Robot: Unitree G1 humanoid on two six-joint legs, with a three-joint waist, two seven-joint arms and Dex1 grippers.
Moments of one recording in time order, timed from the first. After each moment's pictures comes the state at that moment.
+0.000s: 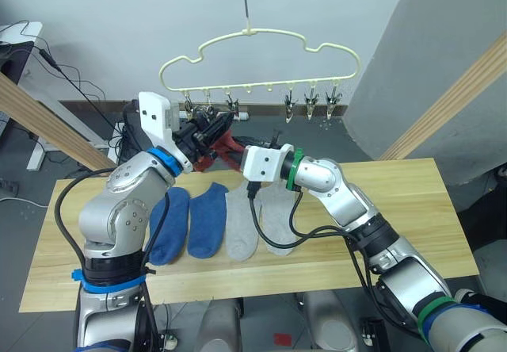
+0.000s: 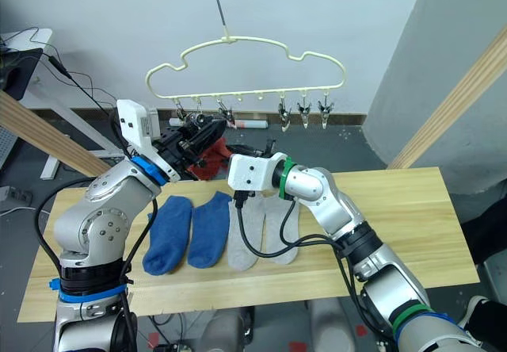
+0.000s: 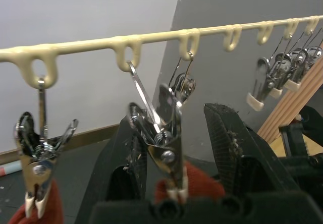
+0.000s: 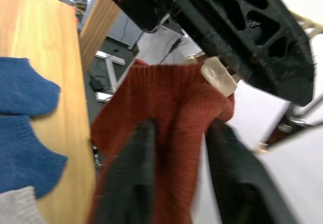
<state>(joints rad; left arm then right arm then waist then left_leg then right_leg) -0.48 0.42 0.20 -0.29 -0.66 0.68 -0.41 -0.76 -0.19 0.45 0.22 -0.30 -0.18 0.56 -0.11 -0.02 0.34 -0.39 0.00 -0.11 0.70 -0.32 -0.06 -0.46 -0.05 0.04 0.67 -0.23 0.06</state>
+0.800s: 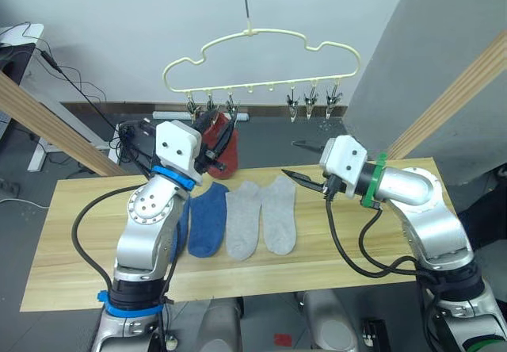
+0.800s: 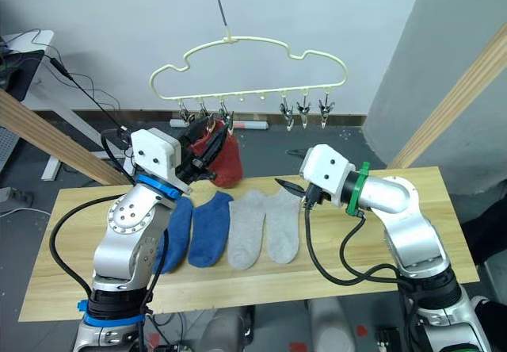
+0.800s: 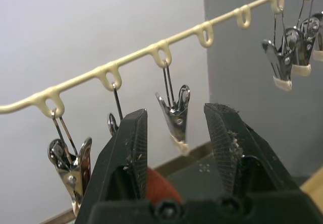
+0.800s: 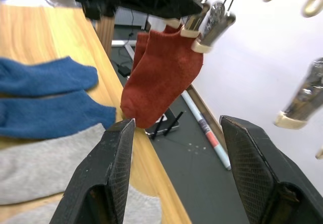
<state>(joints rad) -0.33 0.28 0.04 -0.28 -0.22 0.16 -0.32 -0.44 -0.50 0.12 -0.48 0.11 0.45 0.82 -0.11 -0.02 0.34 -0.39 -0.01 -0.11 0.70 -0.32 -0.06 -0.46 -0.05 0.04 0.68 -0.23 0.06</state>
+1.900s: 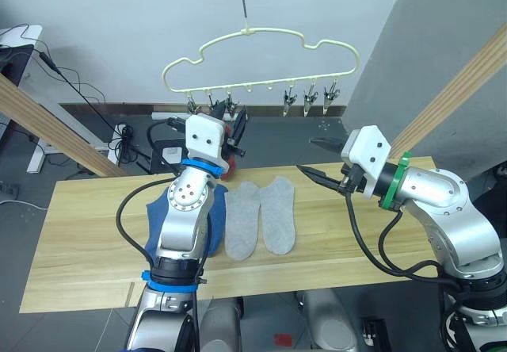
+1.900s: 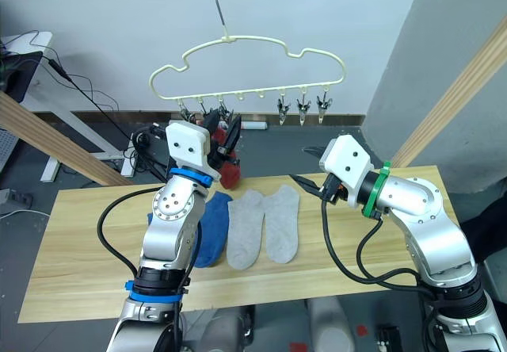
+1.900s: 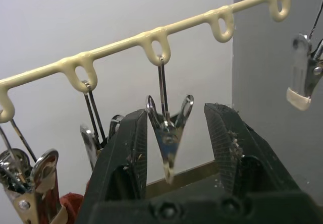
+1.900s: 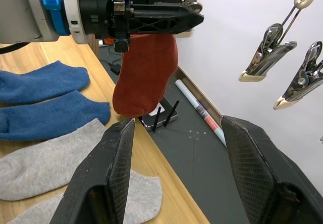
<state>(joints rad) -0.45 0.13 0.01 -0.06 -0.09 0.04 -0.21 -0.41 -0.58 0.08 -0.55 0.25 0.56 0.73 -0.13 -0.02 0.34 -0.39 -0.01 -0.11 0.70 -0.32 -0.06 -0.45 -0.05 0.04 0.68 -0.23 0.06</state>
